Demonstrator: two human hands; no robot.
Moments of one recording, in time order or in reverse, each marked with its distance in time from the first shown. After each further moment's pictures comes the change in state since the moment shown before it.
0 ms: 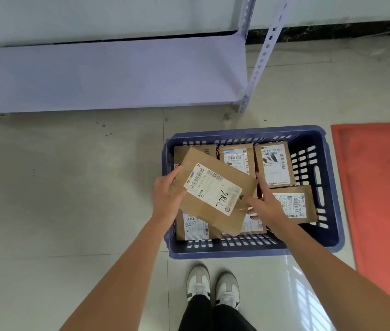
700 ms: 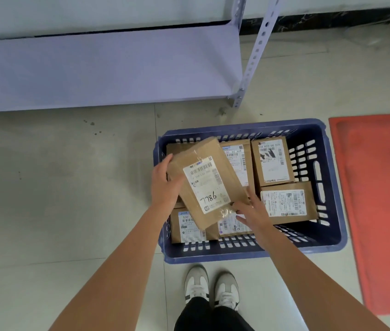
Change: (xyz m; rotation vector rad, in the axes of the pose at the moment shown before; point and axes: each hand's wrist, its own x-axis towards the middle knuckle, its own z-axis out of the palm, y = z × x) left_hand 0.033 0.002 0.017 -0.046 0.018 0.005; right_hand 0.015 0.031 0.028 0.336 -0.002 0.091
